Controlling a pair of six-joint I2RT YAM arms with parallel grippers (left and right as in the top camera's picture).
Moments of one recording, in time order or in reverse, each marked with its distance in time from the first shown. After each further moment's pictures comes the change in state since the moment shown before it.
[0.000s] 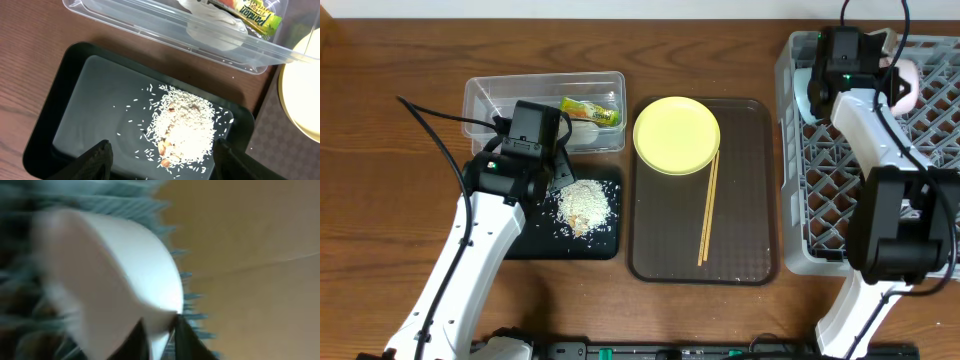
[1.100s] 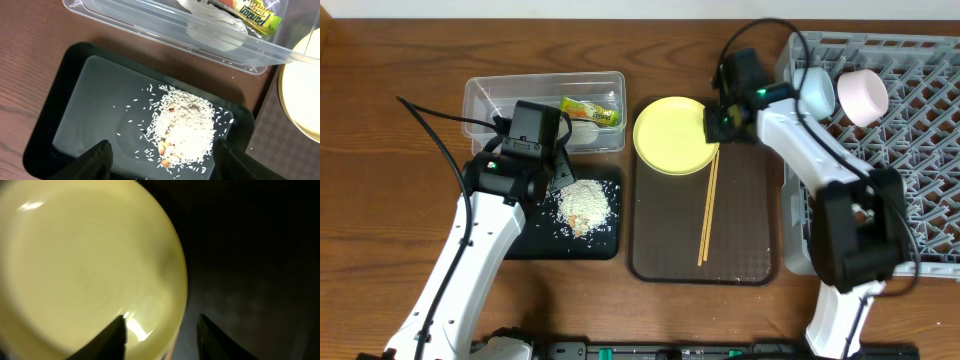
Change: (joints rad) left arm 0.000 0.000 0.000 0.000 0.000 0.000; right arm 0.314 0.033 -0.025 -0.209 -1.122 0.365
